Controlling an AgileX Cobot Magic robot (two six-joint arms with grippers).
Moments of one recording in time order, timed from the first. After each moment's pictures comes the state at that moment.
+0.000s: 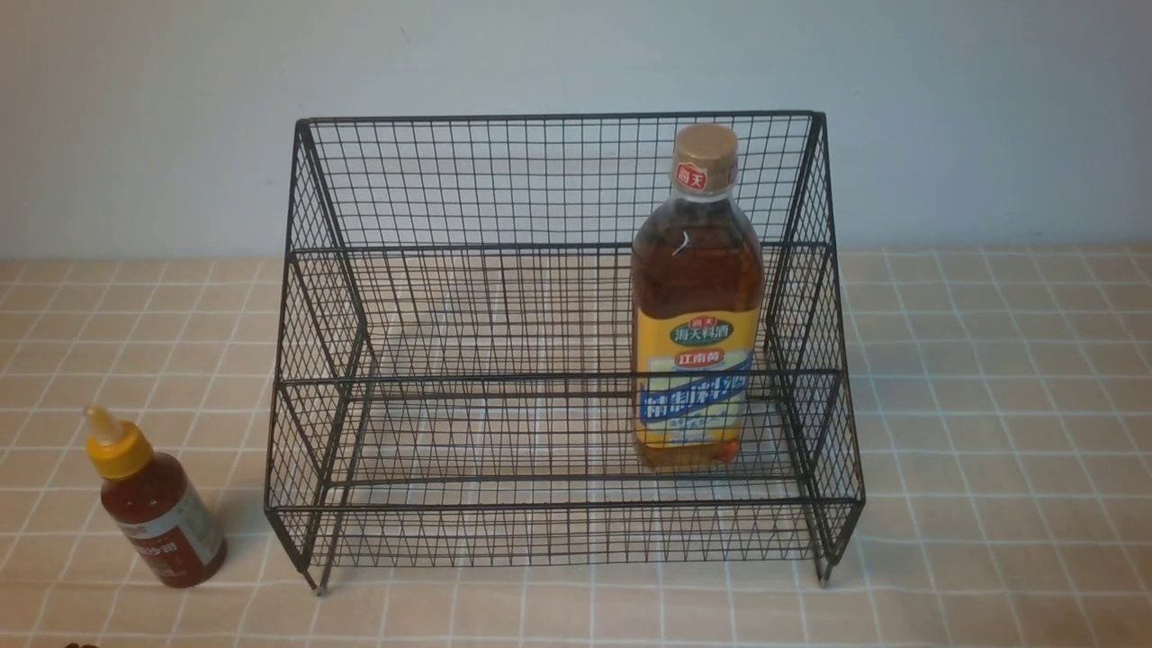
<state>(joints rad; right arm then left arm) -0.02 -0.01 0.02 0.16 0.38 -0.11 -0.10 -0.01 0.02 -0.01 0.39 0.06</state>
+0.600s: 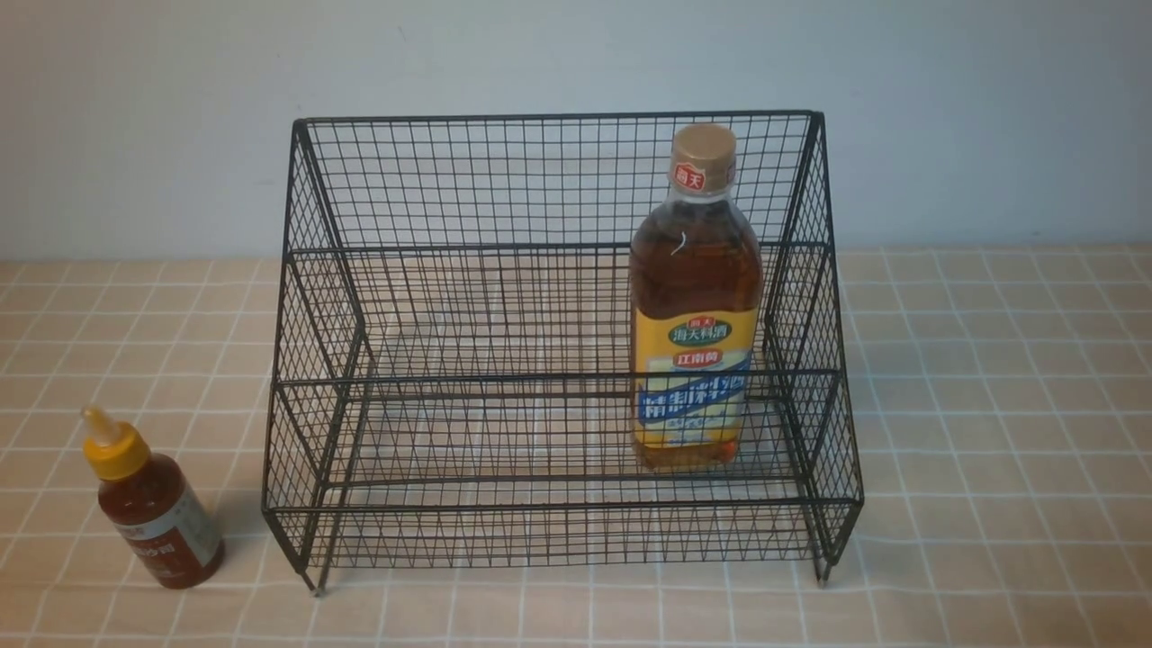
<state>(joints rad) -0.02 -0.01 0.02 0.16 0.38 -0.11 -0.10 -0.01 0.03 -0.29 -0.31 -0.02</state>
